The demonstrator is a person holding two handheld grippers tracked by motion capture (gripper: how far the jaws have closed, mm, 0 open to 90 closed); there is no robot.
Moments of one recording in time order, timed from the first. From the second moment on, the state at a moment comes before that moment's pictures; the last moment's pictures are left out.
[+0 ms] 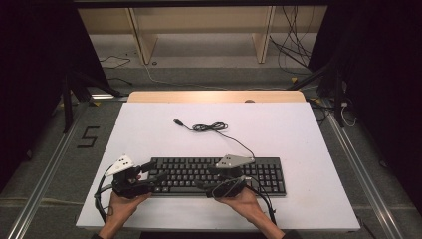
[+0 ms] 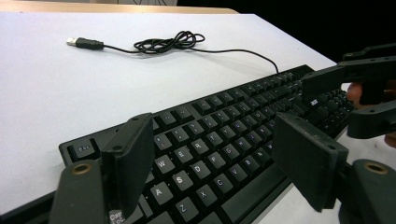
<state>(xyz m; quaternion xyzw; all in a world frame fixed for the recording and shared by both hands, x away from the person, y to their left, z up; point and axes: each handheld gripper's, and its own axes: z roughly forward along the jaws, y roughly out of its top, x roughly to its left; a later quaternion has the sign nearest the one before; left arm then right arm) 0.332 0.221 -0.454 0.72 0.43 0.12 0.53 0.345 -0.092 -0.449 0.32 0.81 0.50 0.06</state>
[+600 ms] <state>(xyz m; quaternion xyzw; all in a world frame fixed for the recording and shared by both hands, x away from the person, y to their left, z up) 0.332 0.221 -0.455 0.72 0.43 0.13 0.53 0.341 -0.086 -0.453 0.30 0.82 0.48 0.05</state>
